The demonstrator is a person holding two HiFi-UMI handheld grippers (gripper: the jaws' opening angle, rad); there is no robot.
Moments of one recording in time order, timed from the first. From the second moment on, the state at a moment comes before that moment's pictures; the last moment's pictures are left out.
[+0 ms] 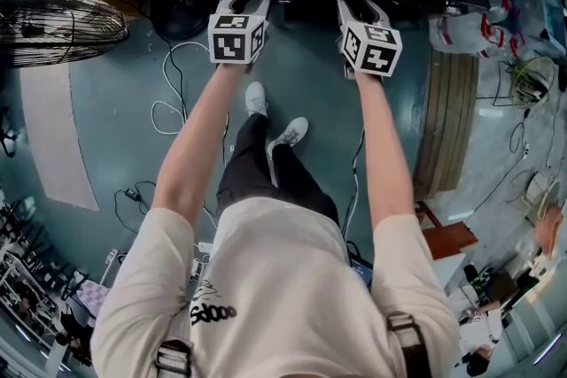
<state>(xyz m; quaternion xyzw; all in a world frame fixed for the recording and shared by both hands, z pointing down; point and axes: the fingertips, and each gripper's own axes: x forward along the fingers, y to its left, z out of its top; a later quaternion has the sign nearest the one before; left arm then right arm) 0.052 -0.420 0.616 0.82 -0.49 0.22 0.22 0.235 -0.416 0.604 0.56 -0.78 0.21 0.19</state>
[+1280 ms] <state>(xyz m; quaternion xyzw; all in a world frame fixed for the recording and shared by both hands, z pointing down) 0.055 -0.444 0.619 0.84 -0.46 0.19 0.21 0.247 -0.433 0.611 0.64 -0.72 0.23 0.15</state>
